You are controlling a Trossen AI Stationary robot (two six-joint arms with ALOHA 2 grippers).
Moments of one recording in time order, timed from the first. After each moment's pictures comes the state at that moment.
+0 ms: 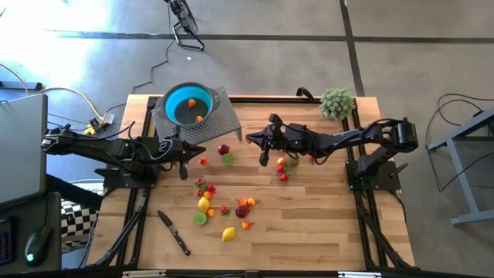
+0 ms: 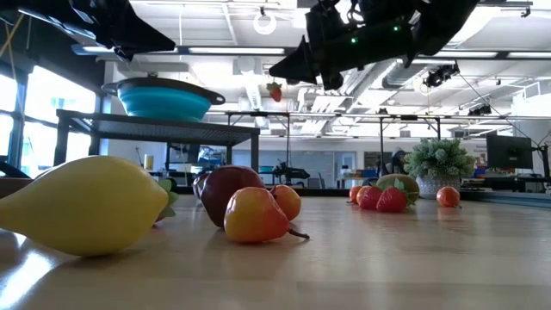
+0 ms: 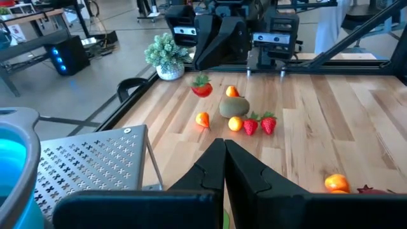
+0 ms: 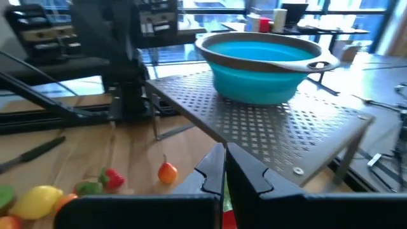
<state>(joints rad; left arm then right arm) -0.14 0.59 0.47 -0.05 -0.41 -0.01 -0.13 1.57 0.81 0.64 0.11 0.02</state>
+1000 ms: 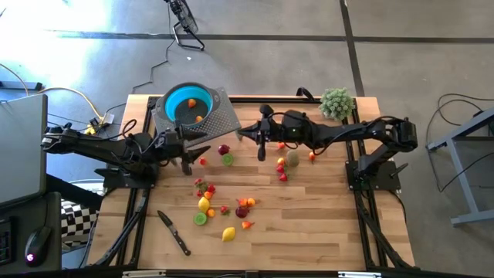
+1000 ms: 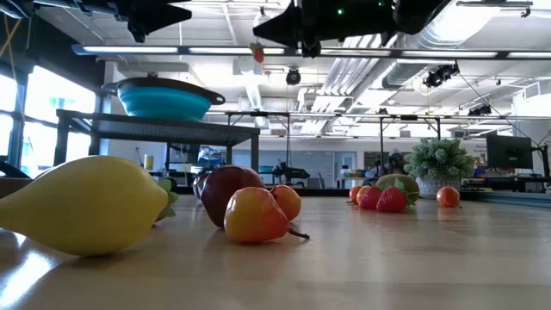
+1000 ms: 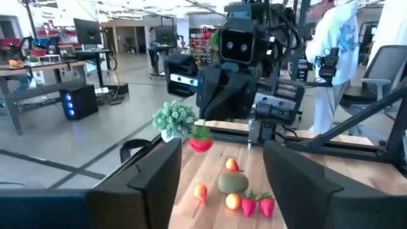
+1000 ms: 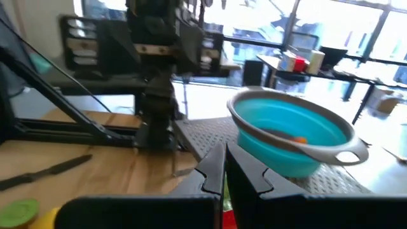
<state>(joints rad) -0.14 0.67 0.47 0.32 -0.44 0.02 -0.16 1.57 1.01 0.53 -0.10 -0.13</state>
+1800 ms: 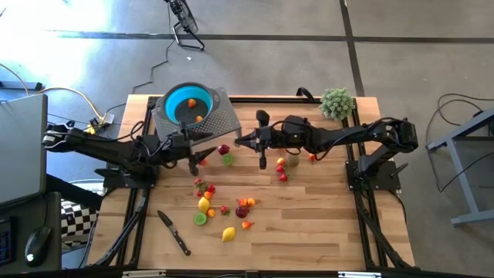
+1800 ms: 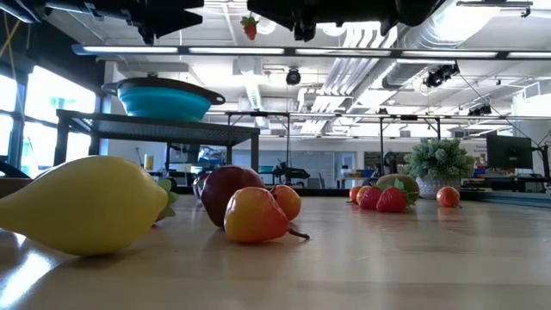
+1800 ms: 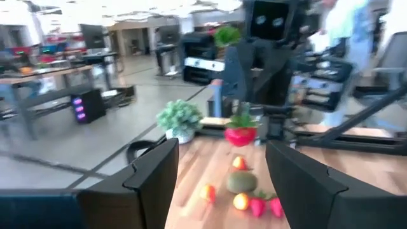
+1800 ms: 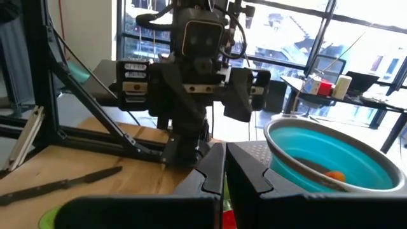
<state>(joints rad) -0.13 0.79 0.47 0.43 -0.44 0.07 -0.10 1.57 1.02 0.57 -0.14 -0.16</state>
